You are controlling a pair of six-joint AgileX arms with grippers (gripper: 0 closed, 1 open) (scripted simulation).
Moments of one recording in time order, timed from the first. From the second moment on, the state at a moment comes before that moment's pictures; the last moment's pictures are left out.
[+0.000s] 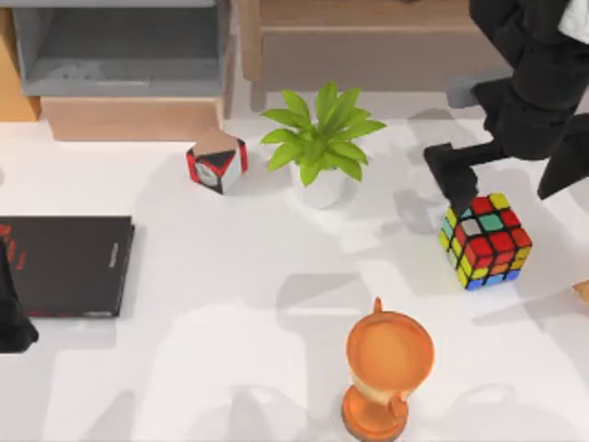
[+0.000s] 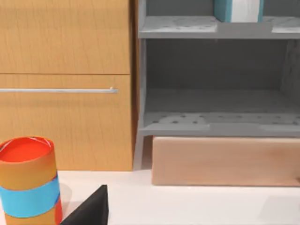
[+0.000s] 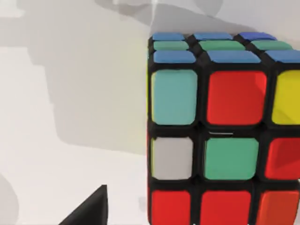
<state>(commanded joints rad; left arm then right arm) 0.00 0.00 0.00 0.00 0.00 0.00 0.33 2.05 1.69 -1.21 0.00 0.08</state>
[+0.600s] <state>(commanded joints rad) 0.00 0.00 0.00 0.00 0.00 0.00 0.33 2.09 1.55 -1.03 0.00 0.08</state>
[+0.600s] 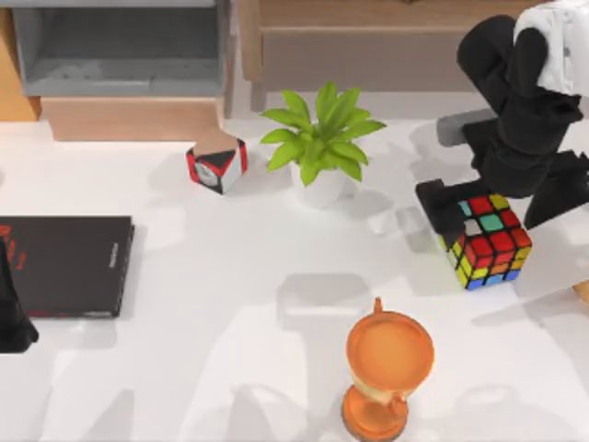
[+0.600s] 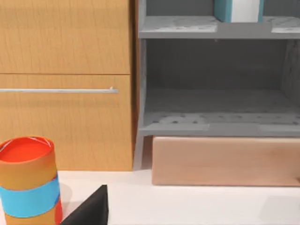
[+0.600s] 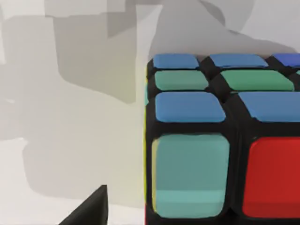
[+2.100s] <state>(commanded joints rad) 0.00 0.00 0.00 0.00 0.00 0.00 0.33 2.09 1.56 -1.04 0.00 0.08</state>
